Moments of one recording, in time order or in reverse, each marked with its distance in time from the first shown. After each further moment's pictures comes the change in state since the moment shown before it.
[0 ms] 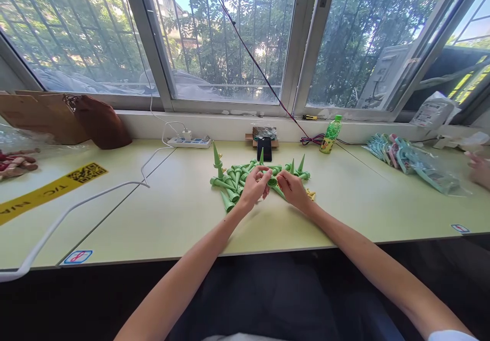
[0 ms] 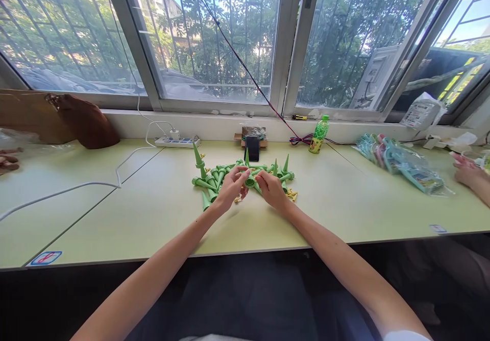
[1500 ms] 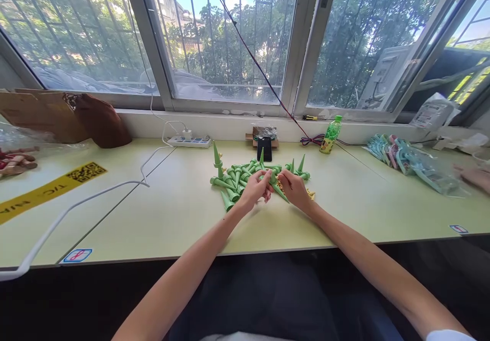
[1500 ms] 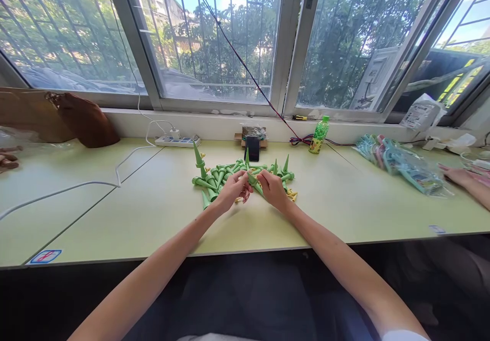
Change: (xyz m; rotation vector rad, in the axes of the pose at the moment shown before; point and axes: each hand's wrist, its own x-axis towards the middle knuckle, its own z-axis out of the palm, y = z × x) left_hand 0.001 -0.002 0.000 -0.093 -0.117 -0.170; right_hand 0.002 -0.002 -0.004 -0.059 0.043 -0.052
